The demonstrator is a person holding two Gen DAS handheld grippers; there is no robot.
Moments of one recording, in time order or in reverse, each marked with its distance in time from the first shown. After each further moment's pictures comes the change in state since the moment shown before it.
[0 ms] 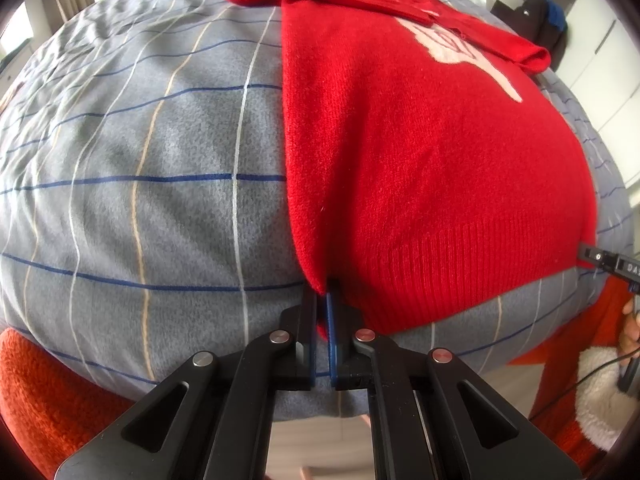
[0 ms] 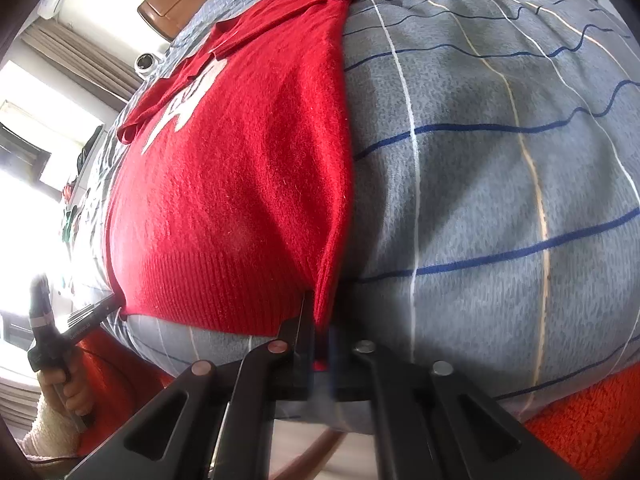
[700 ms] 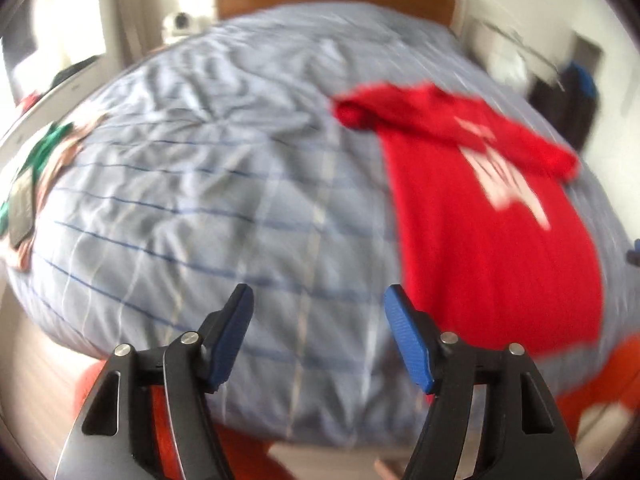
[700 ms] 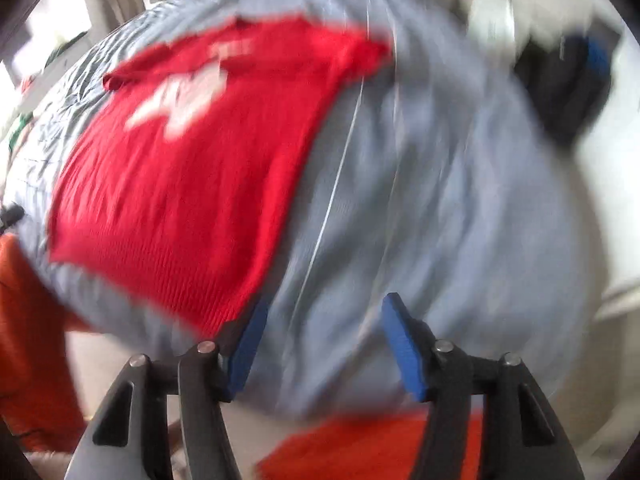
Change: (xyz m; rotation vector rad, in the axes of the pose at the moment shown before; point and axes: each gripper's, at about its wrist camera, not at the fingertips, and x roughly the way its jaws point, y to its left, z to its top) left arm -0.080 0.069 0.029 -0.161 -0.302 0.158; right arm -0.084 0.056 0.072 -0.452 -0.105 -0.420
